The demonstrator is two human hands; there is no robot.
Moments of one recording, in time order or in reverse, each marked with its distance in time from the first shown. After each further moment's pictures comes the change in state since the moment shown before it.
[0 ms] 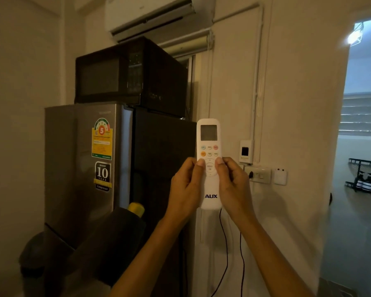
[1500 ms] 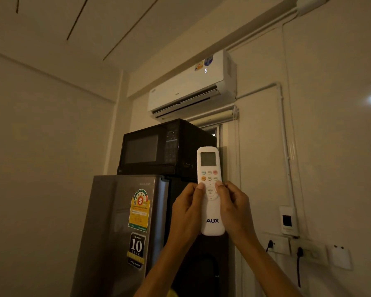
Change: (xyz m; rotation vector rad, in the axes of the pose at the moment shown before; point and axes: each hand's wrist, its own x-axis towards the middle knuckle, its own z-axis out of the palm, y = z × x) left_hand 0.086 0.052 -0.070 0.035 0.103 0.118; right_hand 0.088 -0.066 0.072 0.196 -0.031 -0.138
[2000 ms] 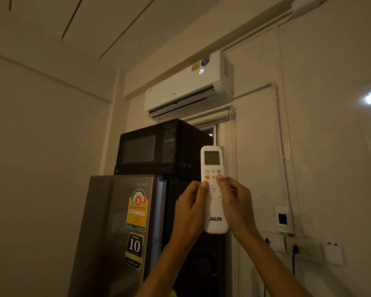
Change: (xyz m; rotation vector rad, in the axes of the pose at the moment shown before) left_hand 0.002 0.003 0.006 0.027 -0.023 0.003; right_hand 0.007 -0.009 -0.006 0.018 0.031 0.000
